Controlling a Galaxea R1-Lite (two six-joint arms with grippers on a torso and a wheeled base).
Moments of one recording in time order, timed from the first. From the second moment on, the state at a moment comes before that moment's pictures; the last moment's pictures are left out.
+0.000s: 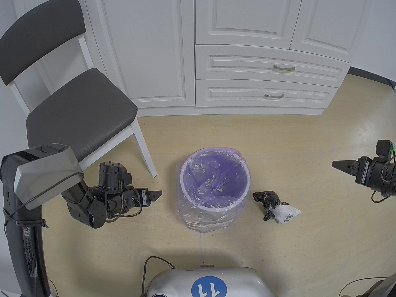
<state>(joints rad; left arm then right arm) -0.27 2.31 -0.86 -0.88 -0.13 -0.24 0.08 1.26 -0.65 -0.17 0.11 0.34</state>
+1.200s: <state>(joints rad) -0.26 2.45 -0.89 -0.92 -0.12 -0.23 0.16 1.42 -0.63 -0.22 0.05 0.34</state>
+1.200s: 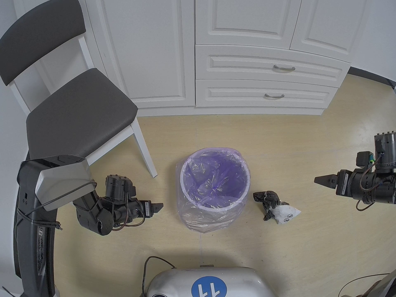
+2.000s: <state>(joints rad) -0.15 2.59 -1.09 -0.91 -0.49 0.14 0.17 1.44 -0.60 -0.28 0.04 0.34</state>
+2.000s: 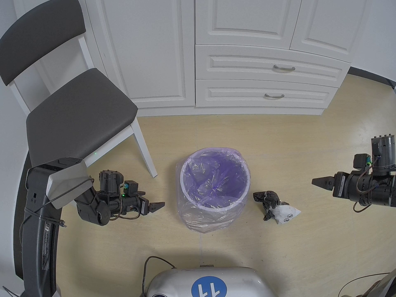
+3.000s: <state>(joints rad) -0.20 2.83 -1.64 -0.75 -0.72 0.21 0.19 1.57 -0.60 -0.28 0.04 0.35</state>
